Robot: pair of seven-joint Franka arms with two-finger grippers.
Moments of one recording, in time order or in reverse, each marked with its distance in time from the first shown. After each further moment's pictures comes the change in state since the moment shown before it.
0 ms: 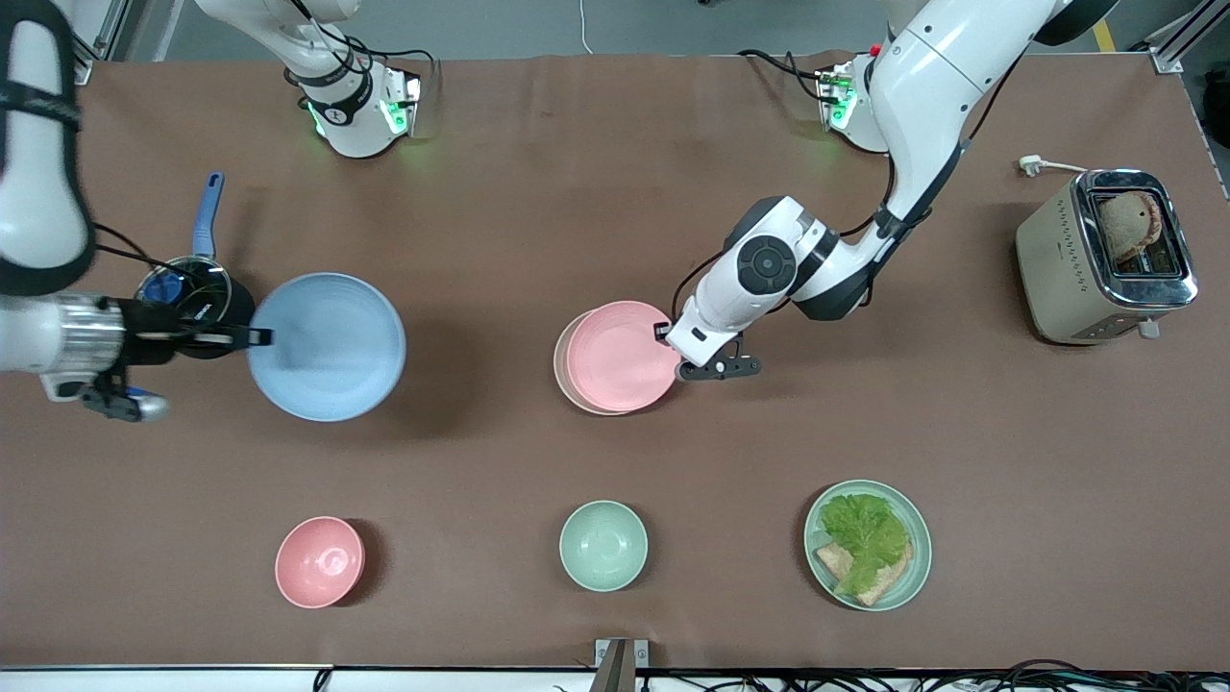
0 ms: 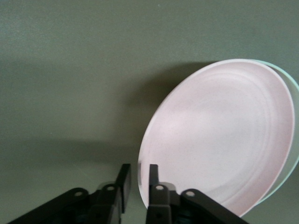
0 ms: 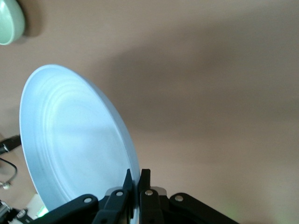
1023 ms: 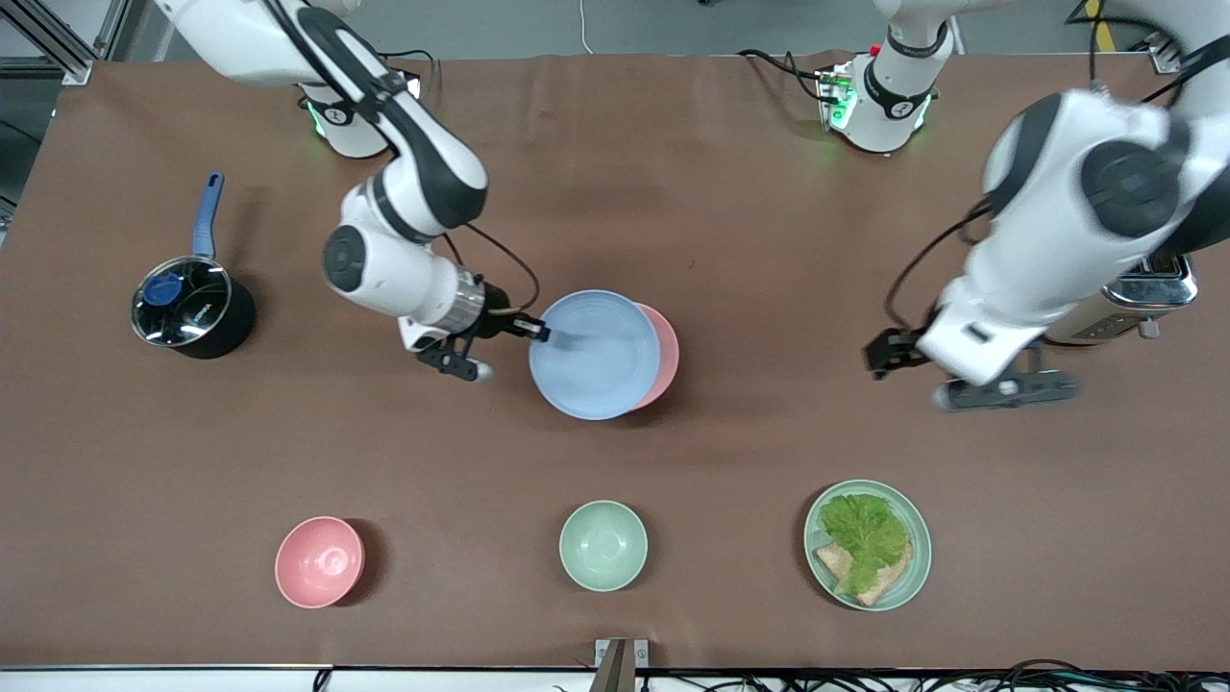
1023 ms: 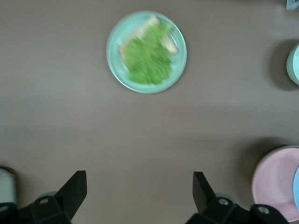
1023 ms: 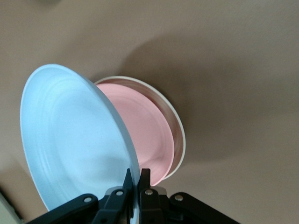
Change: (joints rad) left arm 0.373 -0.349 0.008 0.353 0.073 -0.630 0.437; right arm 0.108 0.100 0.520 -0.377 -0.003 0.897 0.477
